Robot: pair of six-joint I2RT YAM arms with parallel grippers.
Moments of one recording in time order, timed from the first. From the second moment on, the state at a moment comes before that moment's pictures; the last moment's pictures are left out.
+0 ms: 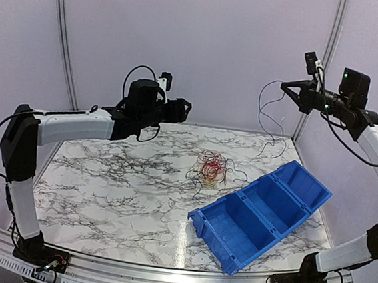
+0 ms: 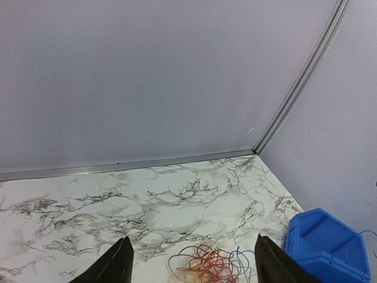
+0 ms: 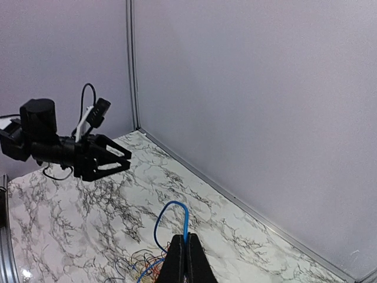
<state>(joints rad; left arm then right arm) -0.74 1.92 1.52 0.20 -0.13 -0.42 0.09 1.33 1.50 -0.32 -0.80 -0.14</state>
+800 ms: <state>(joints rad) -0.73 1.51 1.06 -0.11 -0.38 -0.01 -0.22 1.19 1.33 -0.49 -0.61 -0.28</state>
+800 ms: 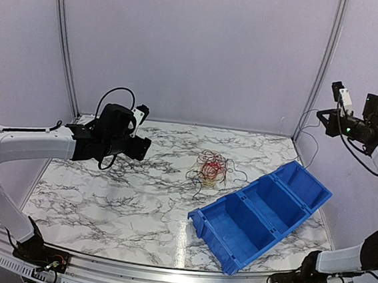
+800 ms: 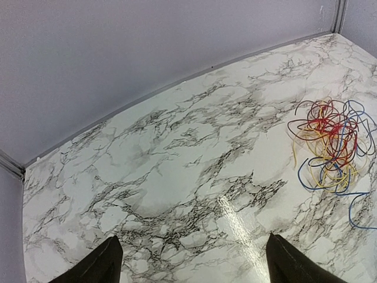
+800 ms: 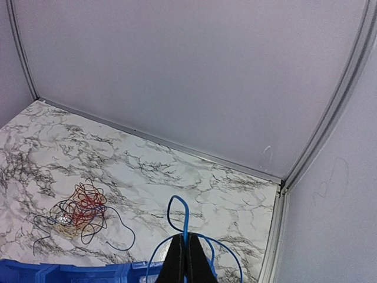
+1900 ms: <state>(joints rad) -0.73 1.51 1.11 -0.15 -0.18 -0.14 -0.32 1.27 1.06 -0.83 -0.46 -0.55</state>
